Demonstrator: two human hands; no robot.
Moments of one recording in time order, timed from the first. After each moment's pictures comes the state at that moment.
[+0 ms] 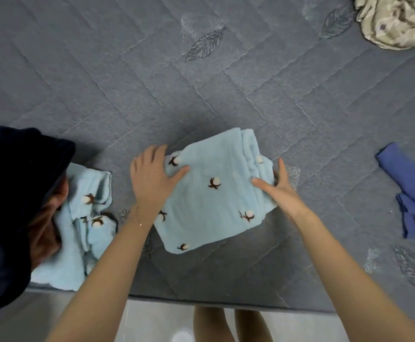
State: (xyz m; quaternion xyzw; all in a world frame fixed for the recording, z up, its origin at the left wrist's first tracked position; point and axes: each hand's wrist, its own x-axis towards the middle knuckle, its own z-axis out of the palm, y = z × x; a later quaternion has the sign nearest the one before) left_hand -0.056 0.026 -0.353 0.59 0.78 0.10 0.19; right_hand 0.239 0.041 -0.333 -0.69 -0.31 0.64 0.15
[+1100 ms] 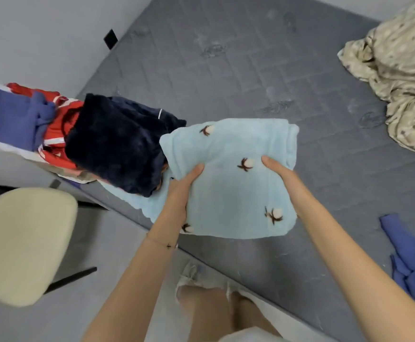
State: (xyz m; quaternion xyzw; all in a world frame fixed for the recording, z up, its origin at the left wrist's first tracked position) left_hand -0.095 -0.129 -0.083 0.03 0.65 0.54 0.53; right_hand 0.109 -0.005 -0.072 -0.49 -0.38 0.77 0.17
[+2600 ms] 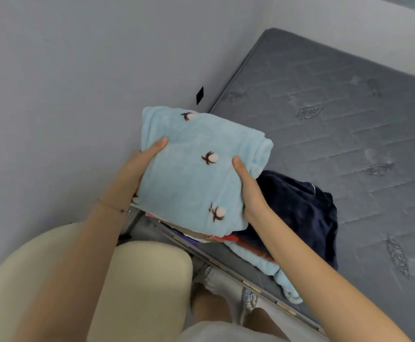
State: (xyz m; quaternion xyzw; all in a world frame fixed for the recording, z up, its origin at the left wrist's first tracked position) left_hand -0.733 -0.197 0.021 0.13 0.72 0.45 0.51; right_hand -0.497 -0.121 -0.007 -0.47 -0.34 0.78 0.24
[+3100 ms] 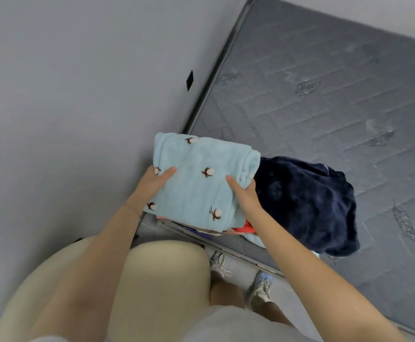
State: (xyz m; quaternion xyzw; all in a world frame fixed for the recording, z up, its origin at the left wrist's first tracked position) left_hand -0.784 -0.200 -0.093 0.25 0.77 0.31 0.50; right_hand -0.536 -0.136 -0.099 -0.59 -0.38 0.67 0.24
